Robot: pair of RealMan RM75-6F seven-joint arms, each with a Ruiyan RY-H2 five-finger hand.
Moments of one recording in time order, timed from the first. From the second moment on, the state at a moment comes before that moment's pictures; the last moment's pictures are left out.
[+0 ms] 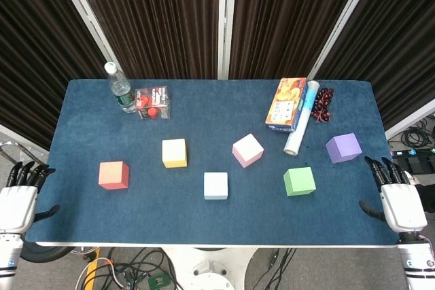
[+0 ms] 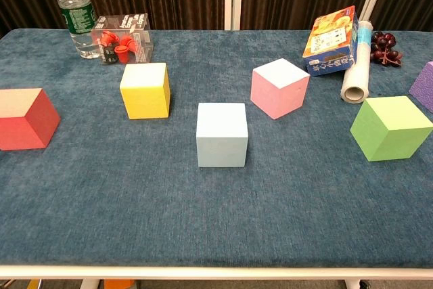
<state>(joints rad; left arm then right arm) -0.08 -1.17 -0.03 -1.58 1.47 1.49 0.16 0.11 -1.09 0.06 -1.65 -1.52 1.44 -0.06</state>
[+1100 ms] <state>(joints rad) -0.07 -1.18 -0.03 -1.56 1.49 1.50 0.13 0.48 -1.29 0.11 -1.73 -1.59 1.04 0.11</state>
